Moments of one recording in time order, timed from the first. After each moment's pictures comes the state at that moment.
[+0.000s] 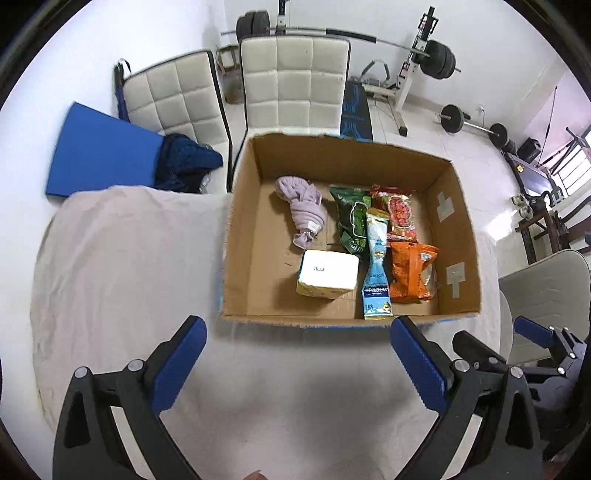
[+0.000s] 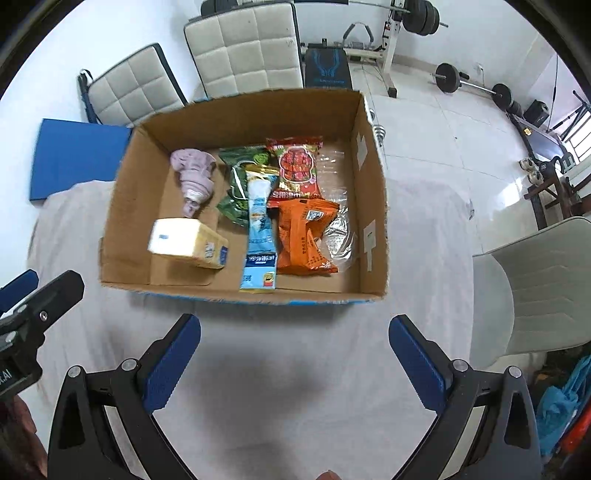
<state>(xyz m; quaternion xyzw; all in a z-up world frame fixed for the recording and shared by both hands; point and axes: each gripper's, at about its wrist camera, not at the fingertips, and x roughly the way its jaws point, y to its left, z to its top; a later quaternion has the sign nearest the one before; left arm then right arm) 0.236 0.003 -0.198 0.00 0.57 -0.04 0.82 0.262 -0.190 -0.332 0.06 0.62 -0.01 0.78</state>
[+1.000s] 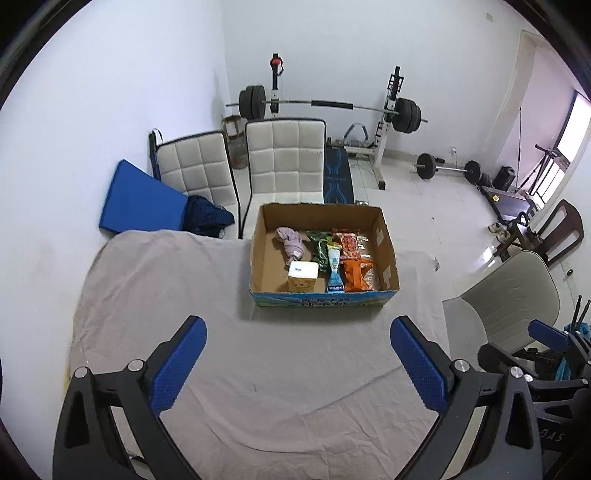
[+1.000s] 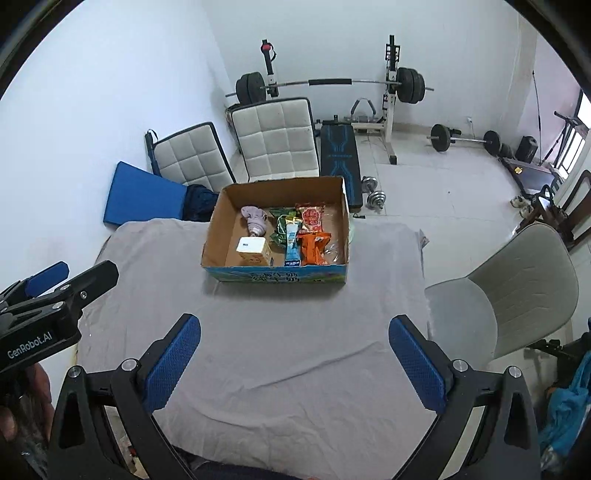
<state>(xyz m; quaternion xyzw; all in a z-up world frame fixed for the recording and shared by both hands) 0.066 -0.006 -0.020 0.01 0.47 -0.04 0.88 0.042 -0.206 -0.101 0.07 0.49 0.02 0.87</state>
